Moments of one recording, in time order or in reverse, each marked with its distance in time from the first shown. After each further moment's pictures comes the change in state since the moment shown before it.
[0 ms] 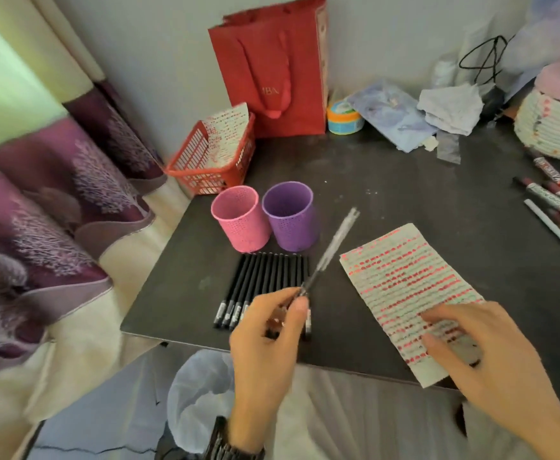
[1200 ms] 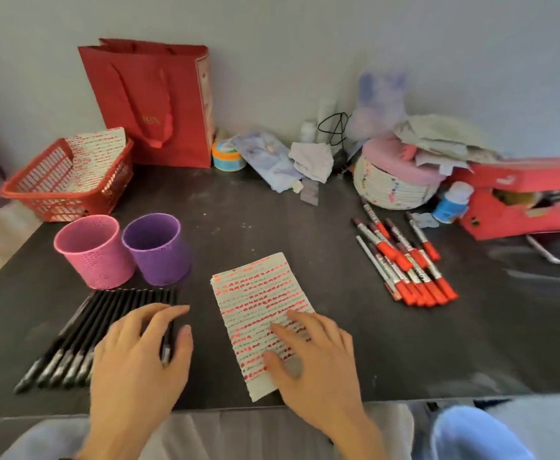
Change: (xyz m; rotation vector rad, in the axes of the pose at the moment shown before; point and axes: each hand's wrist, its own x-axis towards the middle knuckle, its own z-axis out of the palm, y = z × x) left_hand 0.014 0.002 0.034 0.651 -0.078 0.277; right_hand 0.004 -0.010 0.004 -0.267 -0.136 0.132
